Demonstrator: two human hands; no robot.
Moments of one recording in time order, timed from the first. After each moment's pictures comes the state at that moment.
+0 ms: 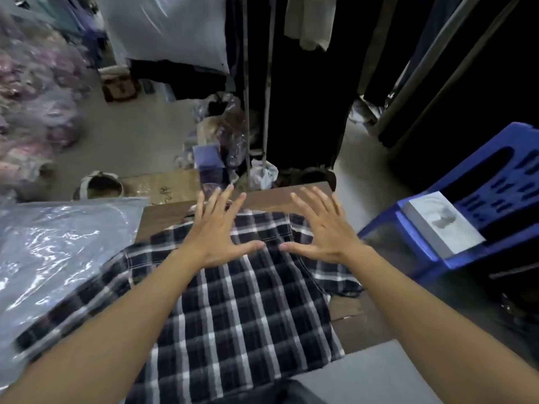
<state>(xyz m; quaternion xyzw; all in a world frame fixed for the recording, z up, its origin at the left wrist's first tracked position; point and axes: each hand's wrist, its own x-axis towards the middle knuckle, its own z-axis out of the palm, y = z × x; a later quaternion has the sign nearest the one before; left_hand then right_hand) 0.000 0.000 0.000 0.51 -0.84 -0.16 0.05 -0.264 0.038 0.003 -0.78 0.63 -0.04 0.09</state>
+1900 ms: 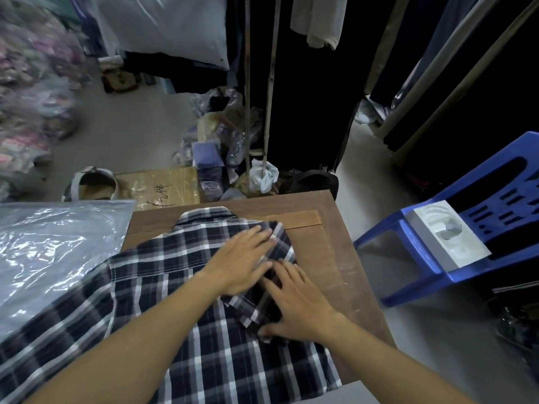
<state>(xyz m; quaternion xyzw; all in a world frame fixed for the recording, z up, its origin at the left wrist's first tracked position) -0.047 -0.002 -0.050 0.40 -0.90 -0.19 0.01 -0.218 0.088 -0.051 -0.83 0.52 0.10 0.16</state>
